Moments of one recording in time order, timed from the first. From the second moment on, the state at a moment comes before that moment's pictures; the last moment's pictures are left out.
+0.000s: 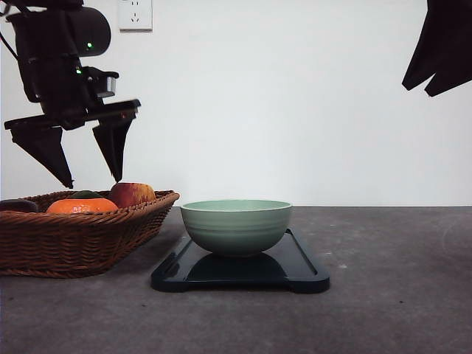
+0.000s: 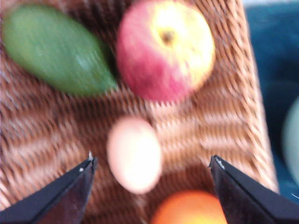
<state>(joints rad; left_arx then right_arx) -0.24 1.80 1.47 -0.81 0.03 -0.07 0.44 0.84 0.76 -0.55 -0.10 0.07</state>
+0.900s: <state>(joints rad) -0.24 1.93 1.47 -0.79 0.02 -0.06 0.44 0.84 0.76 -0.55 -0.10 0.07</state>
